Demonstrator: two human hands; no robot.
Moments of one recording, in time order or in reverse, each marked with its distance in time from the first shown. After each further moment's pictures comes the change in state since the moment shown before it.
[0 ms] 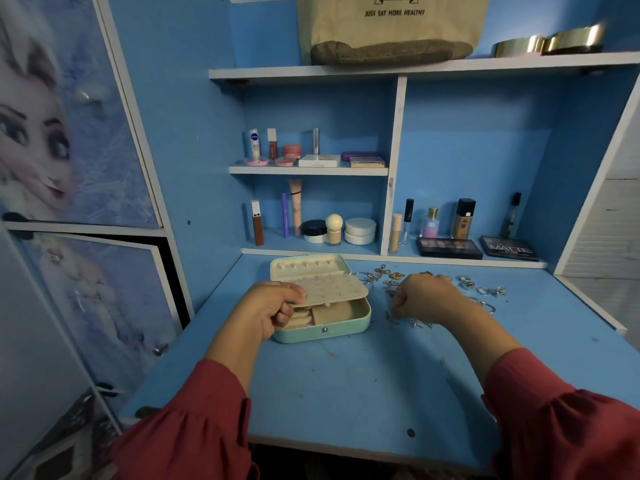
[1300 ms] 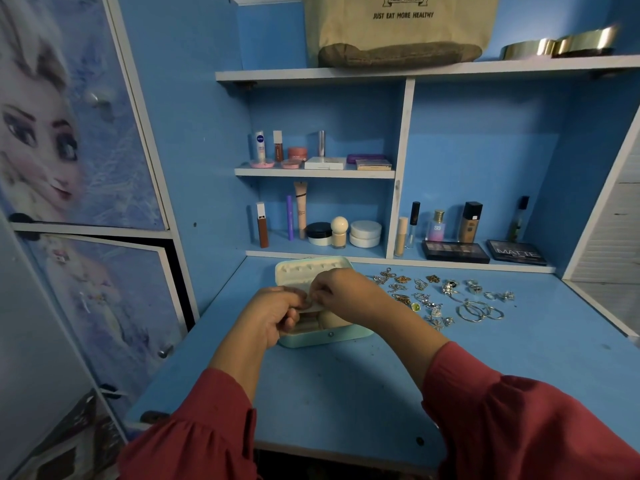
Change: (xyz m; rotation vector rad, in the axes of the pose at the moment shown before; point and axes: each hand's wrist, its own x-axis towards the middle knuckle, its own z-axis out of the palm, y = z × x) left_hand 0.005 -0.006 -0.004 -0.008 0.027 0.025; right_hand 0.011 -0.114 -0.014 0.329 0.074 -0.337
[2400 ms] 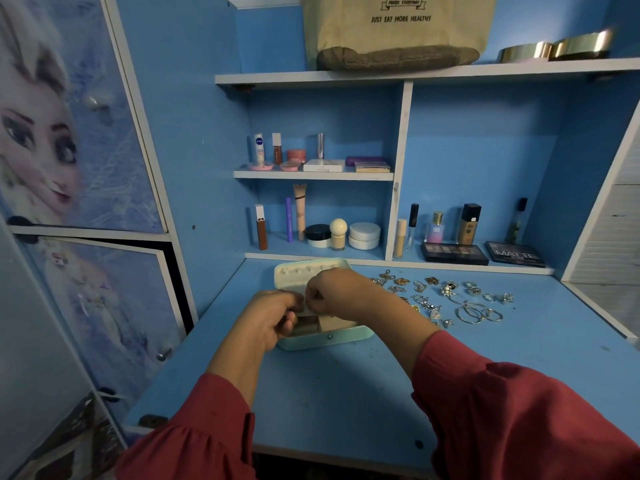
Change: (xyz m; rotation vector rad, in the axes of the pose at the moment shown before) left_hand 0.000 0.000 0.001 0.010 0.047 0.008; right_hand 0.006 -0.015 -0.012 -0.211 -0.153 -0.035
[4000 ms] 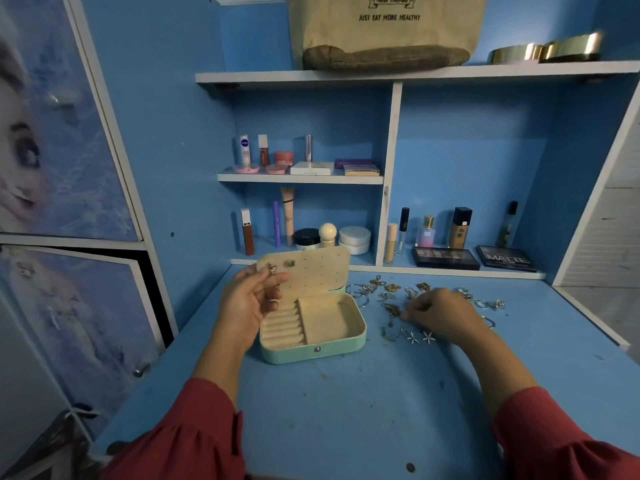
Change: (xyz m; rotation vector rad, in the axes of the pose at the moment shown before) left_hand 0.024 0.007 -0.008 -0.397 -0.117 0.383; right_hand -0.071 0.151 0.038 0.321 0.247 0.589
